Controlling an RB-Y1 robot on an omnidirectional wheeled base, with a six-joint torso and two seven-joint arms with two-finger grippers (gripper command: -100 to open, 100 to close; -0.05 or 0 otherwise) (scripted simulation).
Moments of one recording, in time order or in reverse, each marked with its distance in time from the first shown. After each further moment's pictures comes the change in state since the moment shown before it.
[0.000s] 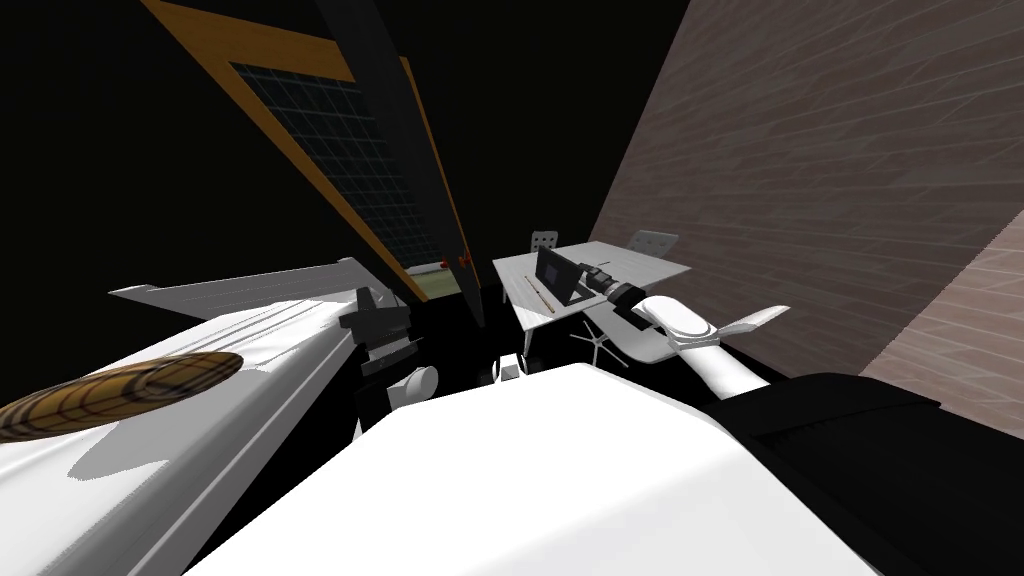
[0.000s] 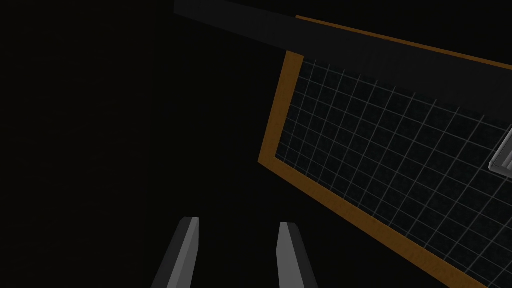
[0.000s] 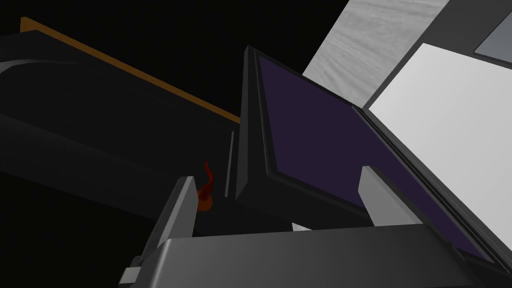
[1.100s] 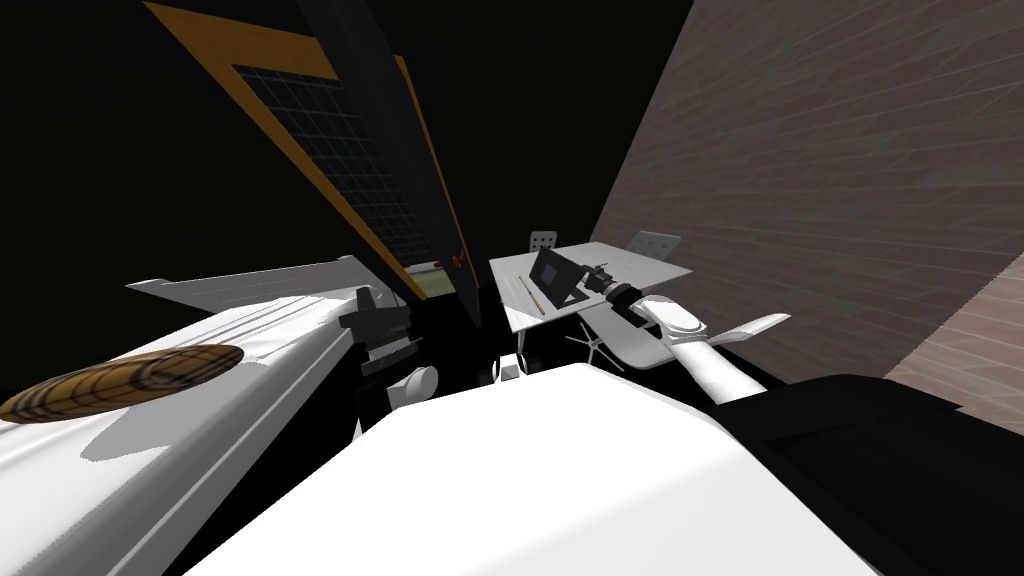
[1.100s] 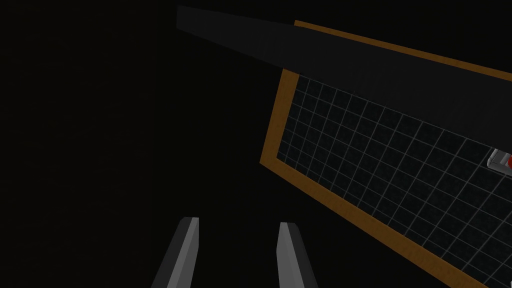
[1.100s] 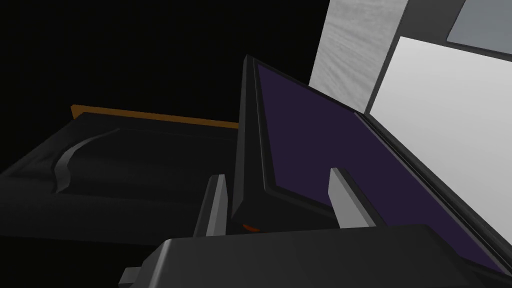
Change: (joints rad) left arm 0.000 0.000 0.000 0.000 0.000 0.000 0.000; right arm -0.064 0.023 0.016 0.114 -0.141 -0.023 -0.178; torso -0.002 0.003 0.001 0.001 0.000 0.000
